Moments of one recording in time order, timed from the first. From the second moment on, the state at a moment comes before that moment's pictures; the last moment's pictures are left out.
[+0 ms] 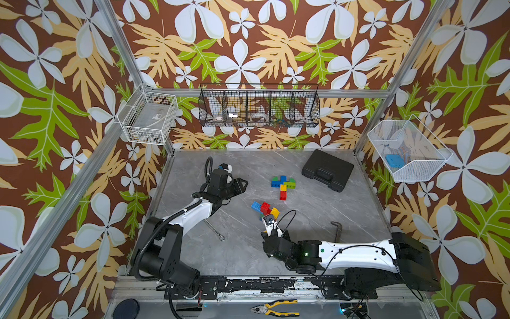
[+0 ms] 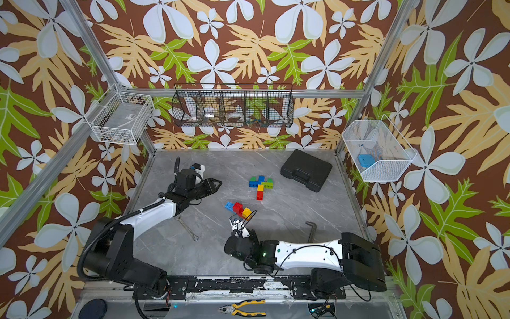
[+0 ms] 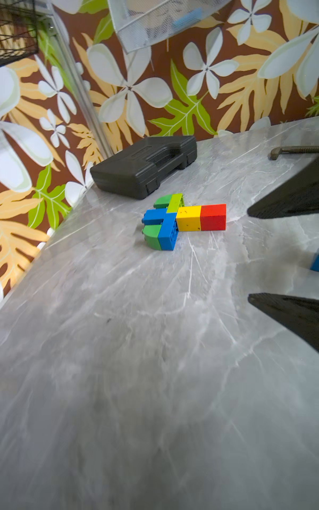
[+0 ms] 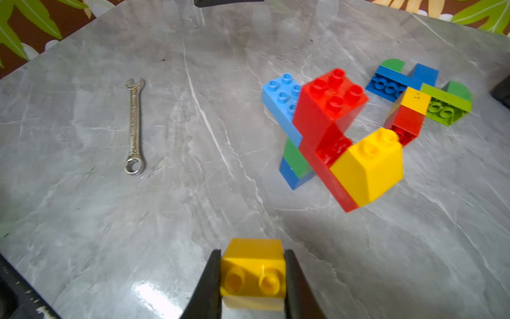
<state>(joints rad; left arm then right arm) -0.35 1.57 0.93 0.08 0.29 -0.70 1.30 1.36 0.73 -0.16 0.61 0.57</state>
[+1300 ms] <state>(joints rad) -0.47 1.75 1.06 -0.18 0.32 -0.54 1.00 1.30 0.54 0.08 0.43 0.68</state>
